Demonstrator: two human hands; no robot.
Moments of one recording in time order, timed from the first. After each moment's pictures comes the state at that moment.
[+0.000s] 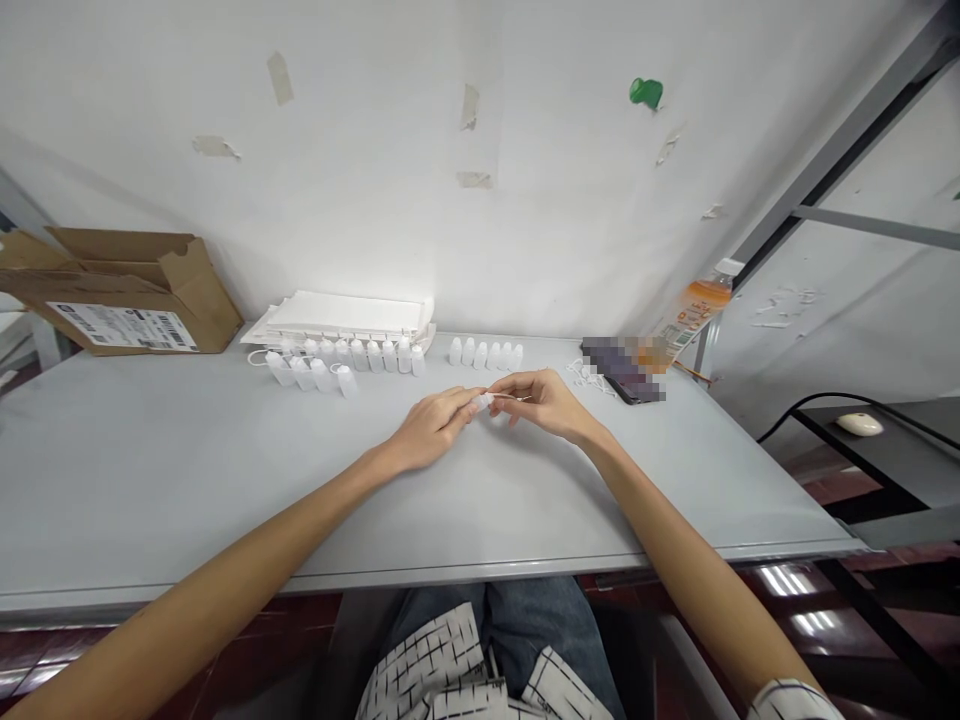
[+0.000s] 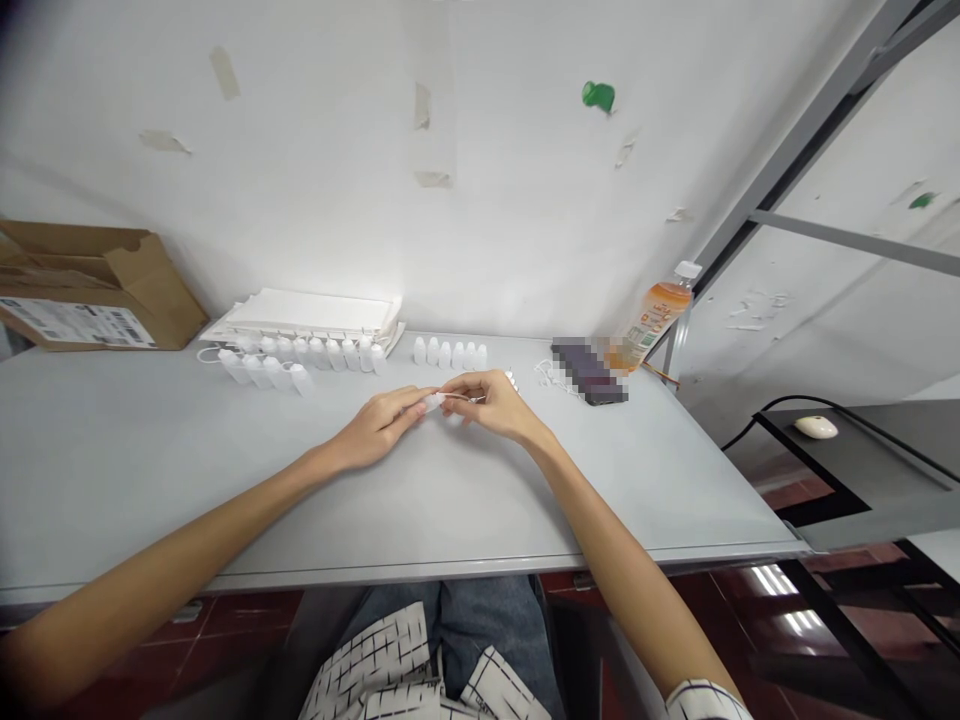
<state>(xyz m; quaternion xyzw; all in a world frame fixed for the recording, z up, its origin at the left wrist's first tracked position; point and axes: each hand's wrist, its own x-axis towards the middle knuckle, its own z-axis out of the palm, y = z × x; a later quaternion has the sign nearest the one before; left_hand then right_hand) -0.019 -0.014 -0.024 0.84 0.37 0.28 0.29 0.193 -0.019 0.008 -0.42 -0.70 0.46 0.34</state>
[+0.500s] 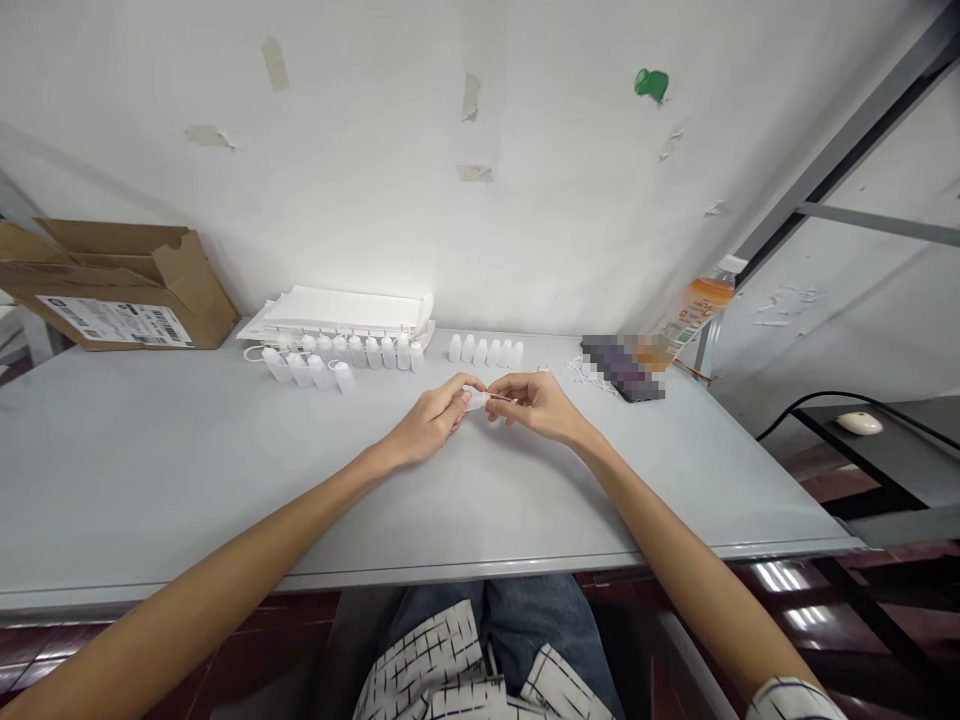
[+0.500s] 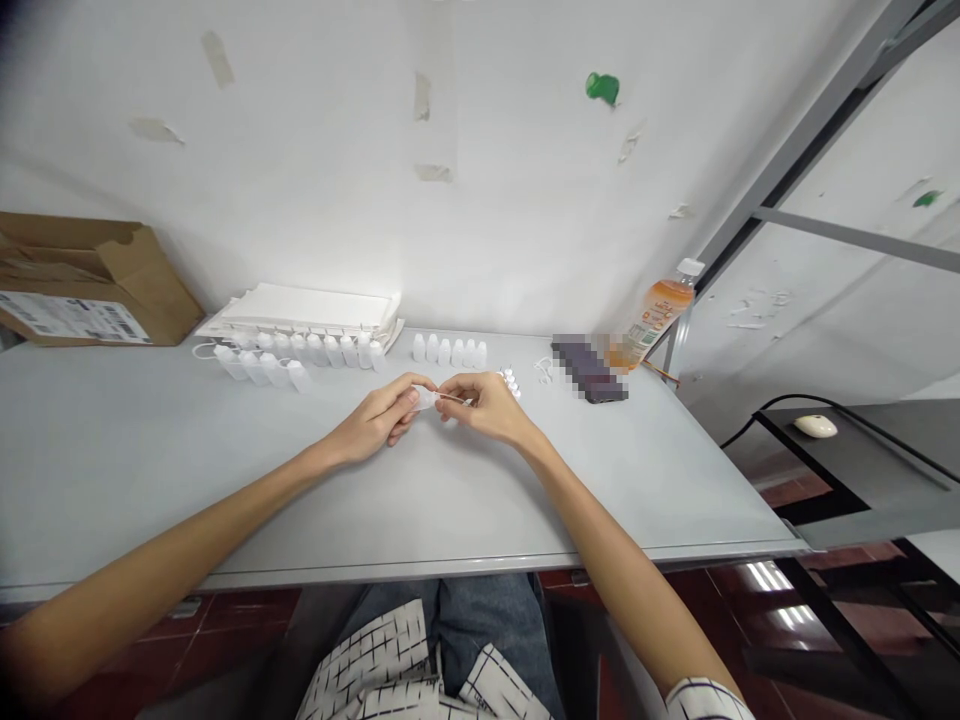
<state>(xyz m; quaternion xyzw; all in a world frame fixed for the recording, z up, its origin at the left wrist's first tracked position) -0.019 -0.016 -0.023 0.74 0.37 0.31 0.47 0.186 -0.022 0.003 -0.43 -0.73 0.41 0.34</state>
